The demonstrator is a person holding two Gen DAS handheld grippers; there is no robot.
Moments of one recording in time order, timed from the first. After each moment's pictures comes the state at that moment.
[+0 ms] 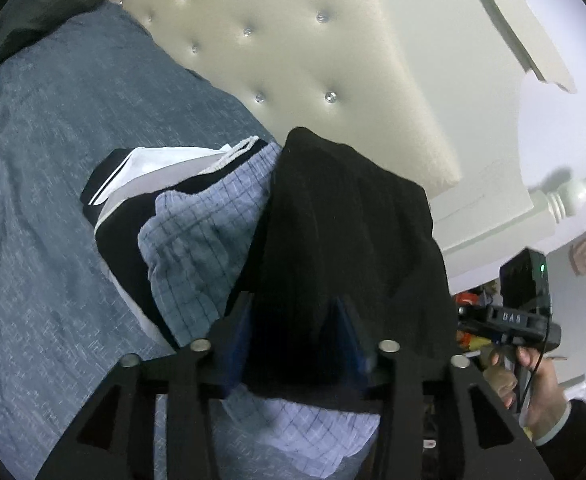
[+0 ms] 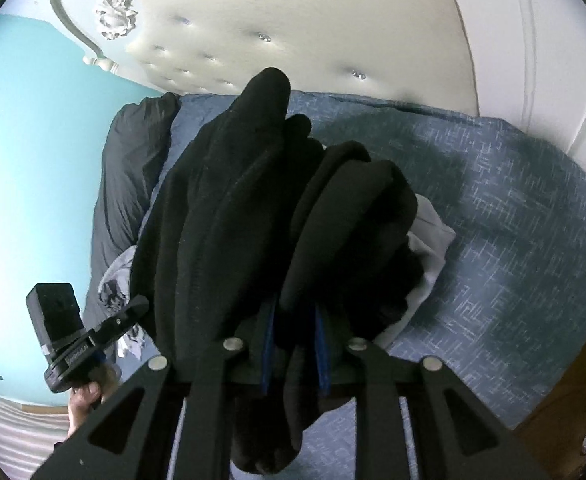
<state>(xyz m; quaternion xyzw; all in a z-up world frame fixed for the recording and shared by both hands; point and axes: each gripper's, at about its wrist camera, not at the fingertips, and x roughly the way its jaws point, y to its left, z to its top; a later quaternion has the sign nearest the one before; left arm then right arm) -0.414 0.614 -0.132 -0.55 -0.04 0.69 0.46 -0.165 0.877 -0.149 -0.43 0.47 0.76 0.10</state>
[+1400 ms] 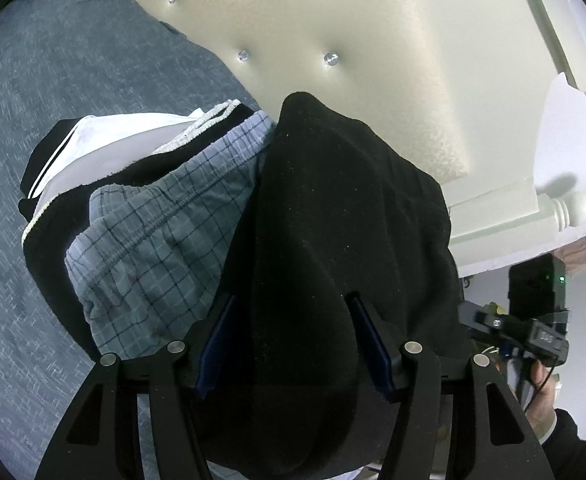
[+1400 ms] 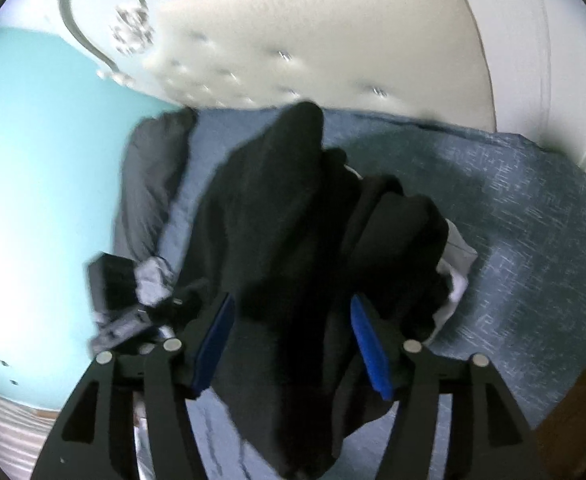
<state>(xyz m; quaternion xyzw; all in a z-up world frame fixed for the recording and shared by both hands) -0.441 0.662 -0.175 -0.60 -0.04 0.63 0.49 -0.183 0.881 -0.133 -0.42 0.48 0.77 0.09</state>
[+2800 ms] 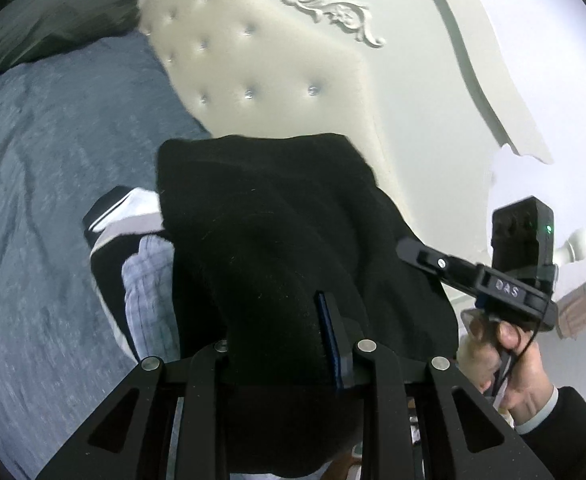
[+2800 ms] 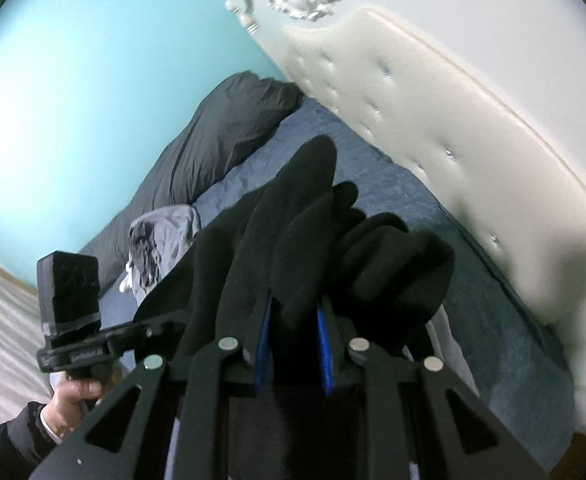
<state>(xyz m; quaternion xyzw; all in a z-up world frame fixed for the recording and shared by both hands) -0.391 0.593 -0.074 -0.50 -0.14 0.74 0.42 -0.279 0.871 -0.040 -0.42 0.27 0.87 -0.06</state>
